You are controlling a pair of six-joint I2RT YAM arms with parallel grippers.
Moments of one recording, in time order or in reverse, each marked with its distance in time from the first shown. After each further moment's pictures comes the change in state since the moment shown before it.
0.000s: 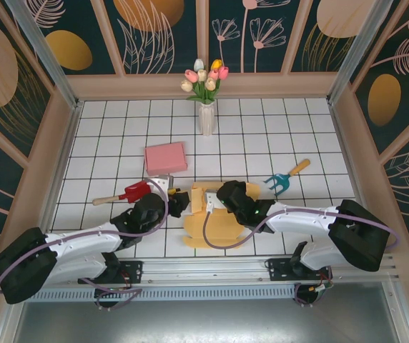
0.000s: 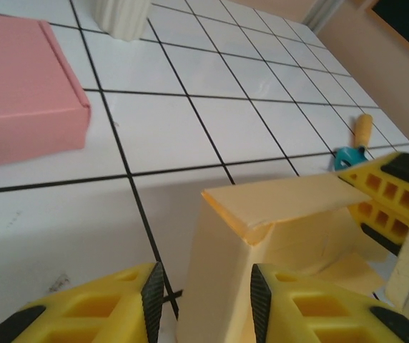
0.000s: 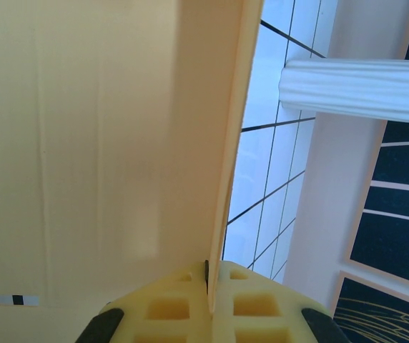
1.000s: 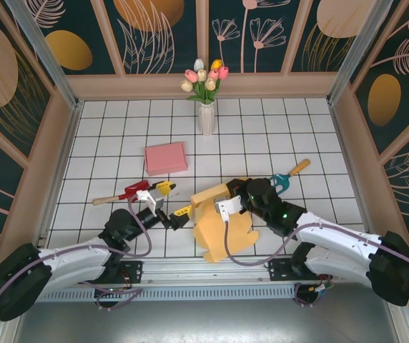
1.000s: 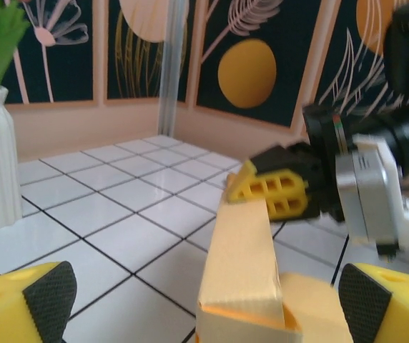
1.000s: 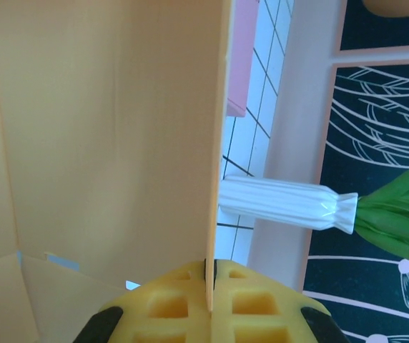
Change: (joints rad) left arm 0.076 -0.112 -0.252 0.584 0.373 0.452; right arm -0.158 -0.351 -0.101 0.033 -0.504 -0.364
